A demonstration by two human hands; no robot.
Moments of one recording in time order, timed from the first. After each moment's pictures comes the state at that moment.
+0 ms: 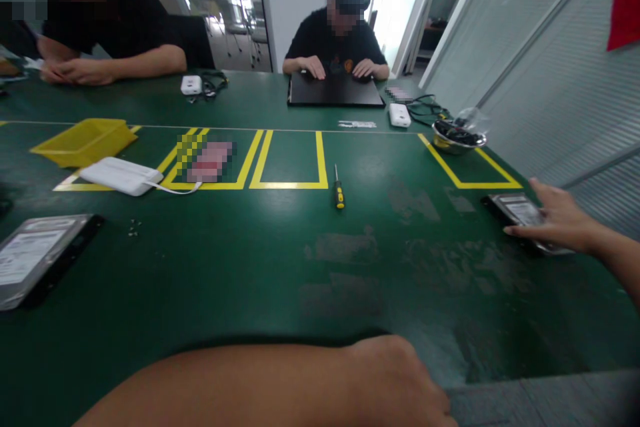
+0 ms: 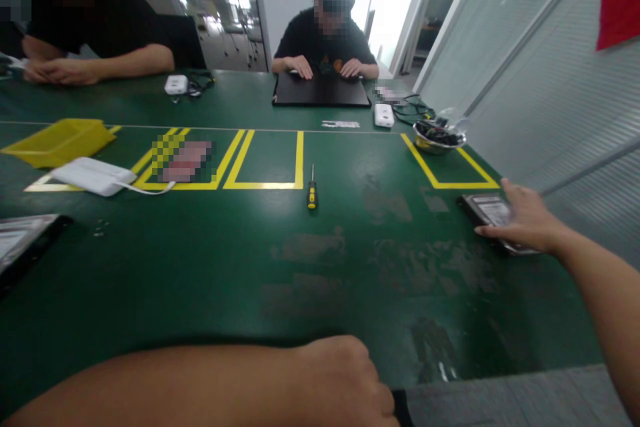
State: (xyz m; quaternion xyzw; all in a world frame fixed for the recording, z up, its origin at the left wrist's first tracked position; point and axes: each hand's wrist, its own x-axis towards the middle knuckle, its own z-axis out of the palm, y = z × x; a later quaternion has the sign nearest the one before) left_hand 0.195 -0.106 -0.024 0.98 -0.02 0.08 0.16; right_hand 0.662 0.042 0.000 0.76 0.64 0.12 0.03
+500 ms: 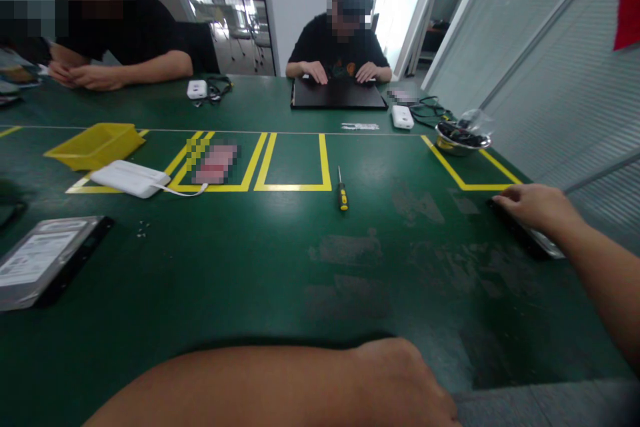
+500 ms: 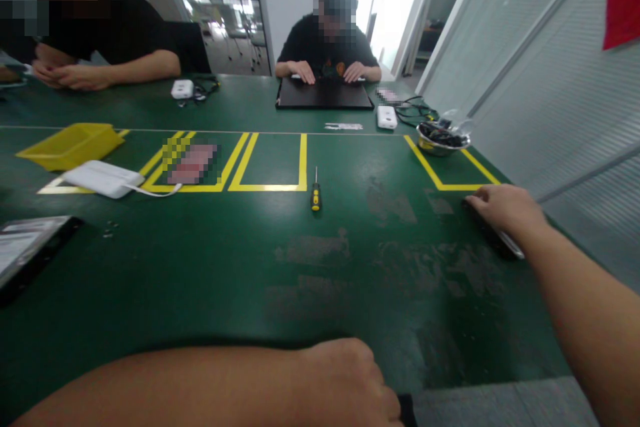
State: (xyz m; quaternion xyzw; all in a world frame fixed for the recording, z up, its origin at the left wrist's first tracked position) left_hand 0.195 -0.104 -0.025 0.98 -0.03 0.07 0.20; right_hand 0.602 0.080 0.016 0.81 0.58 0.07 0.11
